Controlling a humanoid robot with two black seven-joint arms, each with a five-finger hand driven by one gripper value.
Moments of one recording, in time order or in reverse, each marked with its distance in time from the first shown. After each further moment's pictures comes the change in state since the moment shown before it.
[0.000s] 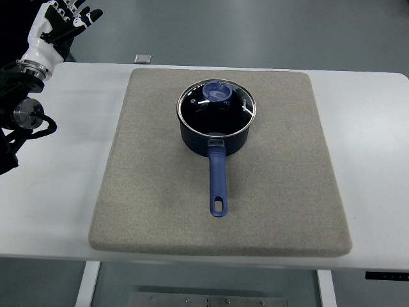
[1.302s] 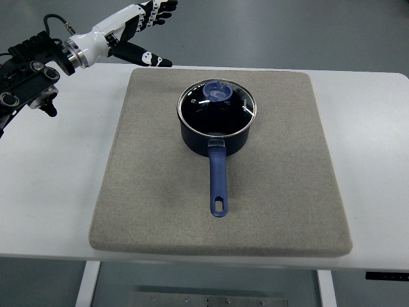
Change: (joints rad) left arm -0.175 0.029 0.143 -0.165 0.786 -0.011 0.000; right arm 0.000 0.000 0.000 0.000 0.000 0.000 0.000
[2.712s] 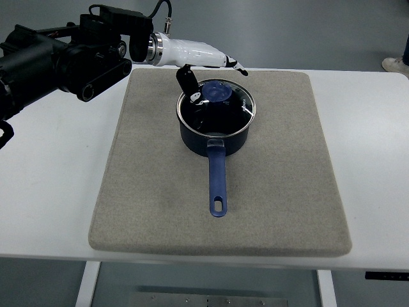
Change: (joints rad) left arm -0.316 -0.284 0.467 0.155 0.442 -0.001 0.000; right arm 0.000 0.000 0.000 0.000 0.000 0.000 -0.001
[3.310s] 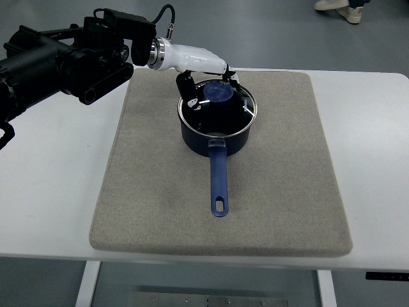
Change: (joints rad) left arm 0.001 -0.011 0.017 -0.002 0.015 0.000 0.000; right arm 0.000 0.000 0.000 0.000 0.000 0.000 0.001
